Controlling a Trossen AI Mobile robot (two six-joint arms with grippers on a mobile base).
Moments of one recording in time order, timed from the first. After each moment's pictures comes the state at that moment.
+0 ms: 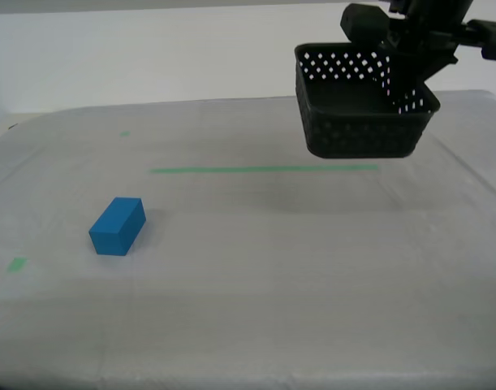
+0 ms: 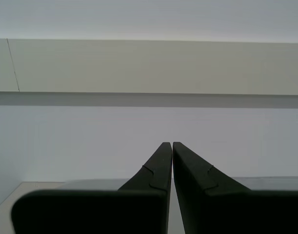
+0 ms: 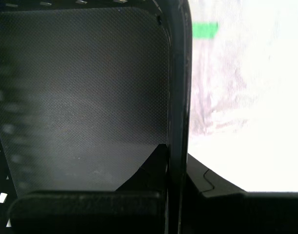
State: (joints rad) arm 0 0.44 1.62 1.27 -0.92 -0.06 0.44; arm 1 0.00 1.05 0.52 0.60 -0.01 0.00
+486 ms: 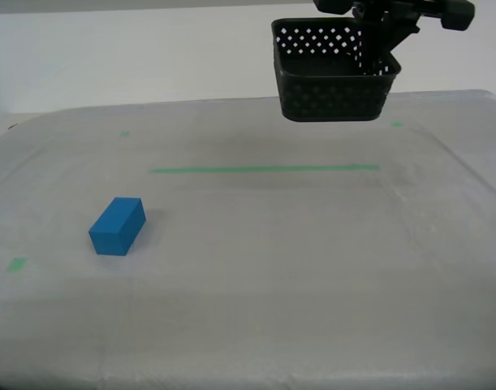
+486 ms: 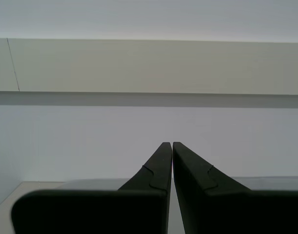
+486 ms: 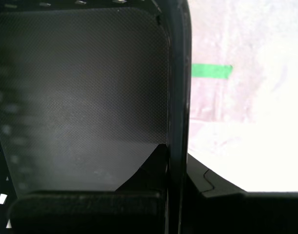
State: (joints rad) arm 0 0.45 1.82 1.59 -1.04 -0.06 0.44; arm 1 0.00 1.05 0.52 0.60 -0.01 0.00
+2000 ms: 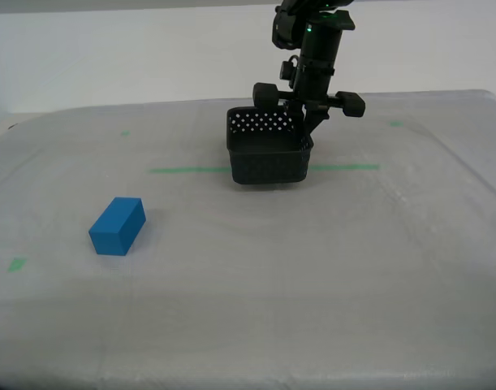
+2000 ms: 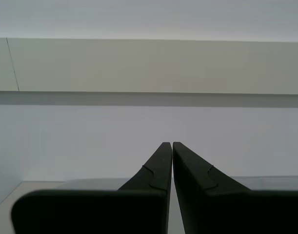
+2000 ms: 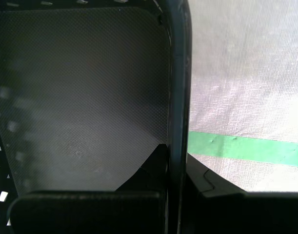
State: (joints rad) arm 0 0.50 2.50 2.14 -1.05 -0.13 0.45; arm 1 0.00 1.05 0.52 0.60 -0.01 0.00
